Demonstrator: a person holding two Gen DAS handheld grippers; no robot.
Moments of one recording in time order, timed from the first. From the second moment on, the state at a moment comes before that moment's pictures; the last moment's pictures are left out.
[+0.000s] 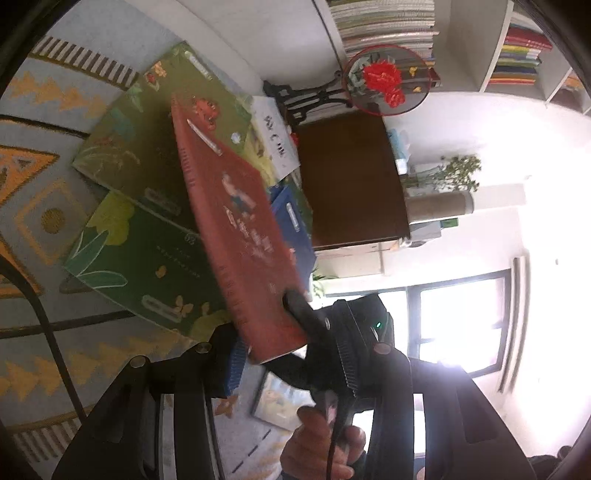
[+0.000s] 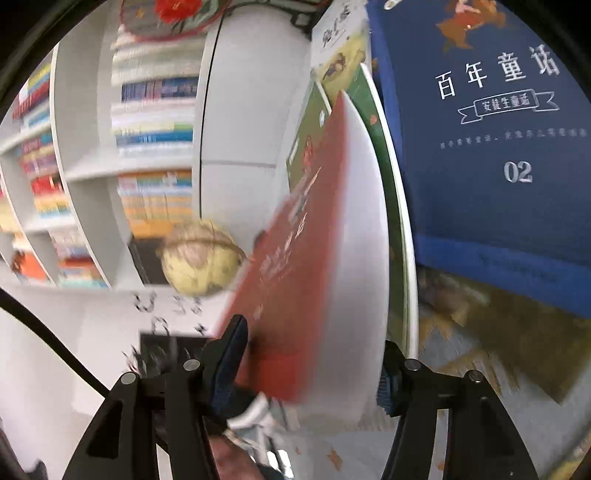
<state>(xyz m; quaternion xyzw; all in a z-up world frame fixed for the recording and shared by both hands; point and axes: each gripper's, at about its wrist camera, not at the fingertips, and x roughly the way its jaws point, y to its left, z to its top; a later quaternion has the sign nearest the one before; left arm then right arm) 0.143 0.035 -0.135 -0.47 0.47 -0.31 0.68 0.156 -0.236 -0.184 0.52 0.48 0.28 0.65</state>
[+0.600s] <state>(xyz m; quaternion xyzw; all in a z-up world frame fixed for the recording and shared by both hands) 0.108 0.022 -0.179 -0.42 0.55 -0.30 0.65 0.117 -0.252 -0.138 0.43 0.48 0.23 0.73</state>
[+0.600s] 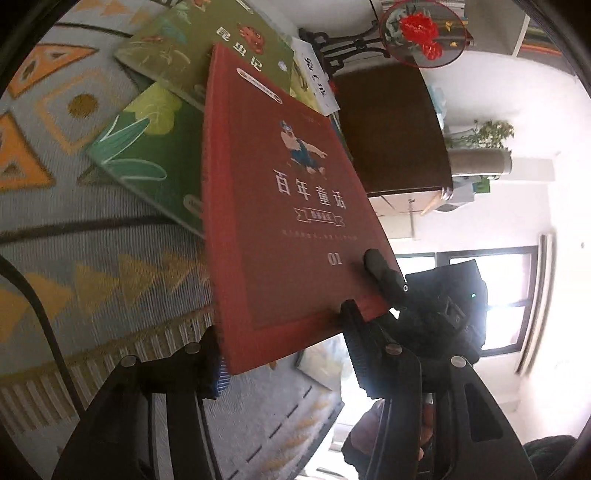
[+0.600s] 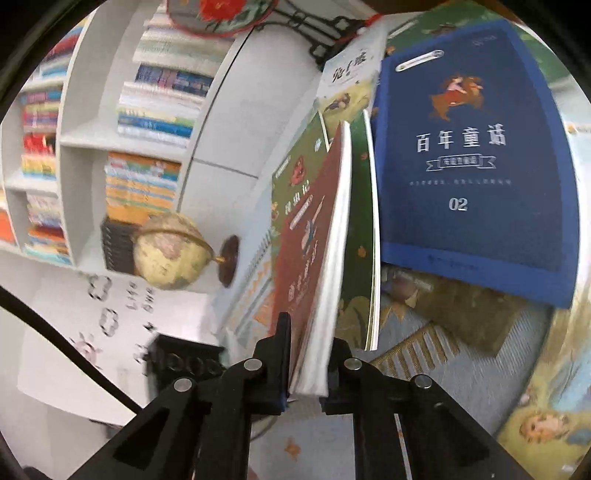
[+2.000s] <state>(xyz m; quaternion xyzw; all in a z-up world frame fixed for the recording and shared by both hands) -0.036 0.067 -0.011 -0.18 0.41 0.00 0.89 -0.005 -0.106 -0.009 -0.10 0.36 0.42 0.83</state>
